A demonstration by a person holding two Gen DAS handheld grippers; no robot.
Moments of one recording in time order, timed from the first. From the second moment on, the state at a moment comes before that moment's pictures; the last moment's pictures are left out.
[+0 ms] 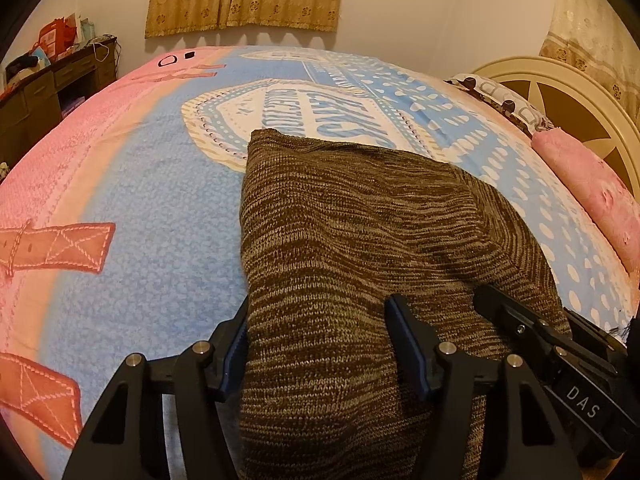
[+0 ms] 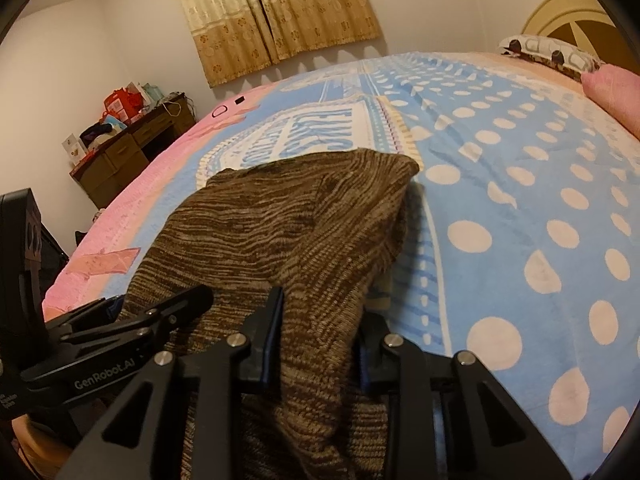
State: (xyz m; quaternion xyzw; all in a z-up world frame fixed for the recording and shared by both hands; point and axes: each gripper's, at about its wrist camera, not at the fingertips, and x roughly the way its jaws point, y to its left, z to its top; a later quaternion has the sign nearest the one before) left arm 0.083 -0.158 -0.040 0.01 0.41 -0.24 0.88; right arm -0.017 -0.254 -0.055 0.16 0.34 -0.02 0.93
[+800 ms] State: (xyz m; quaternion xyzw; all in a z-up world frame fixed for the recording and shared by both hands) left arm 0.078 -0.161 -0.036 0.02 0.40 -0.24 0.88; right arm -0.018 -0.234 -0.049 0.11 0.33 -0.06 0.94
